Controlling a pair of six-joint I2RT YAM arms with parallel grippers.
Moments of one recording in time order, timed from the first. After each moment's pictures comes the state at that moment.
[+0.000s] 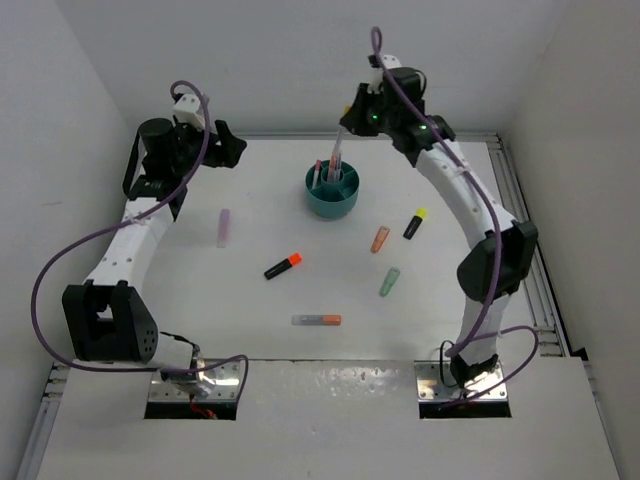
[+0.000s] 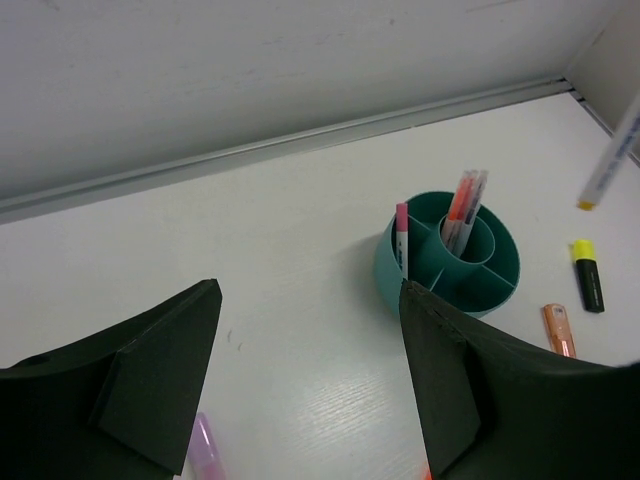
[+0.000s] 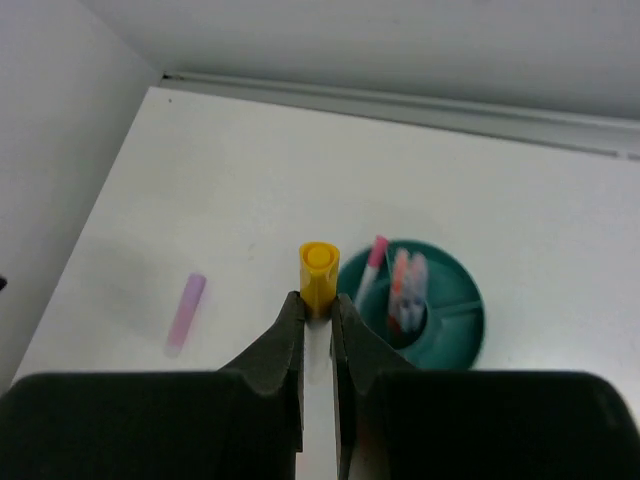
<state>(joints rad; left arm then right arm) -0.01 1.42 1.24 0.04 0.43 -0.10 0.35 1.88 1.93 -0.46 -0.14 0.34</state>
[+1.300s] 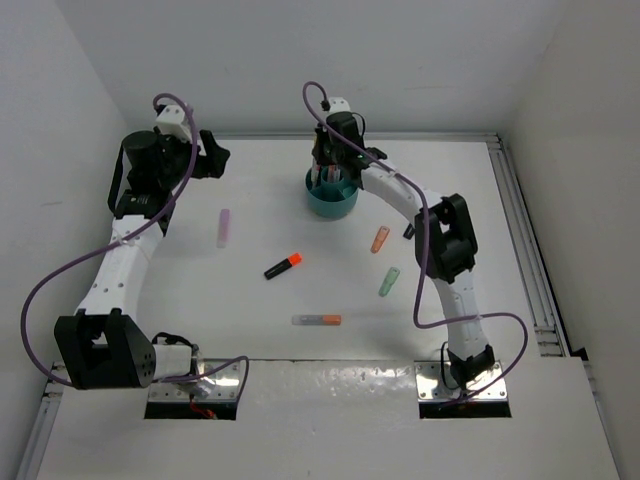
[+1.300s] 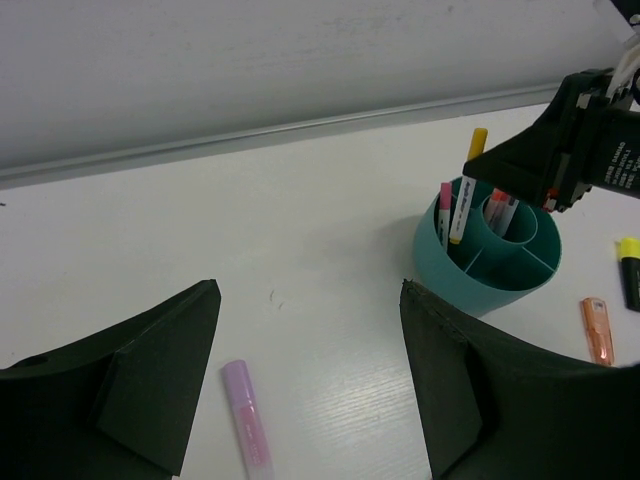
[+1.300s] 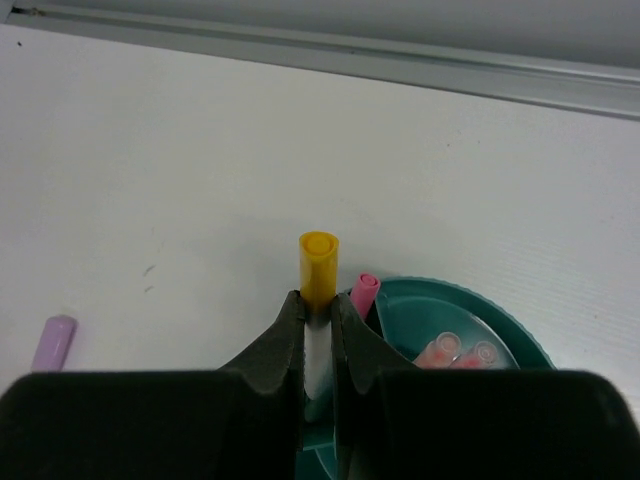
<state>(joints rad) 0.05 1.28 1.15 -0.03 0.37 -0.06 0.51 2.24 1.91 -0.10 0.10 0.28</state>
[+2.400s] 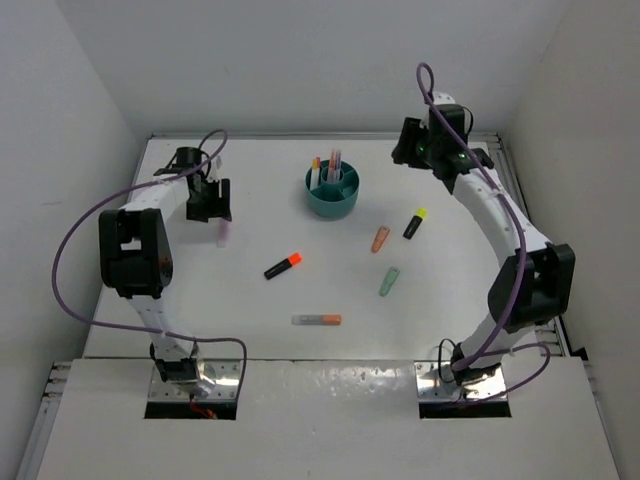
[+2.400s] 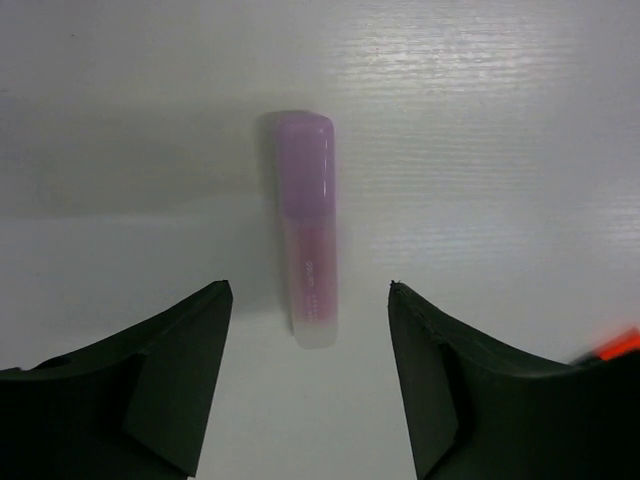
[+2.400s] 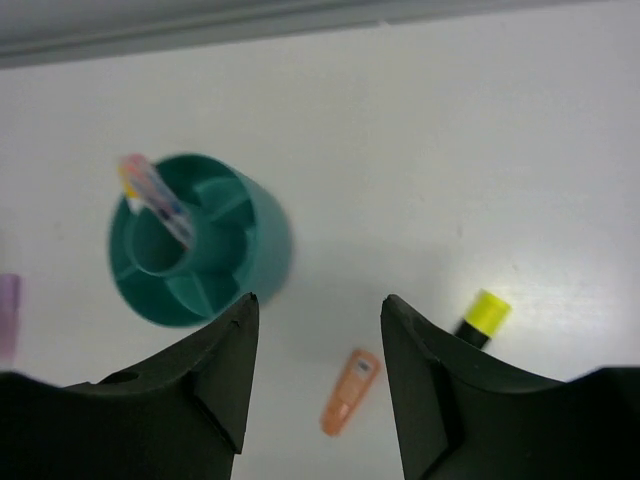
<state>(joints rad) 0.05 1.86 1.36 -0.57 0.13 -0.01 0.21 1.66 1.49 -0.36 0.01 0.30</state>
